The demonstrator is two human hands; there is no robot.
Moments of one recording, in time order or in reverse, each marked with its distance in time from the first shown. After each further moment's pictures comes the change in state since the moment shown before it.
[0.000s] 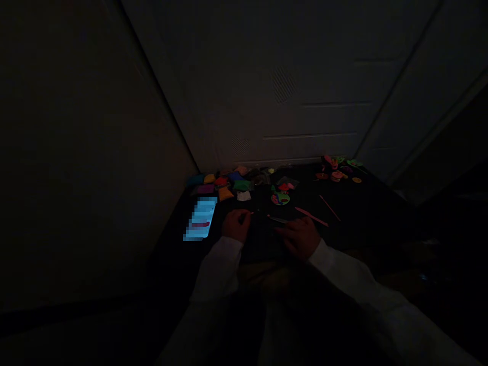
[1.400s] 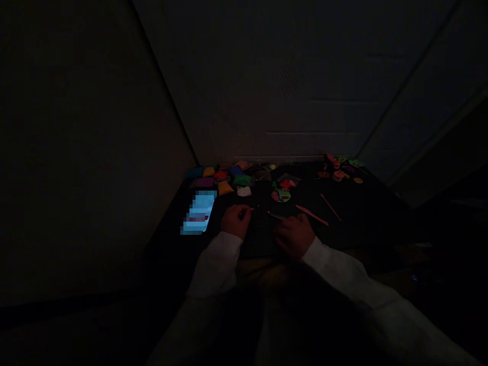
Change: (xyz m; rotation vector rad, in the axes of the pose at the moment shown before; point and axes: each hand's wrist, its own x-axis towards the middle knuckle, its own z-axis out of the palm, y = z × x) left_hand -0.001 0.005 -0.002 -0.014 0.020 0.005; right_hand 0.011 -0.010 0.001 -0.050 -0.077 -0.010
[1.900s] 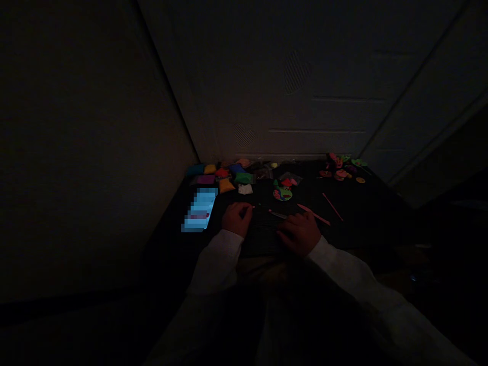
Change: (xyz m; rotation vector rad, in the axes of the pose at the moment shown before) left_hand 0.000 -0.005 0.004 -0.016 0.014 0.015; right_hand -0.001 0.005 -0.003 0.020 0.018 0.065
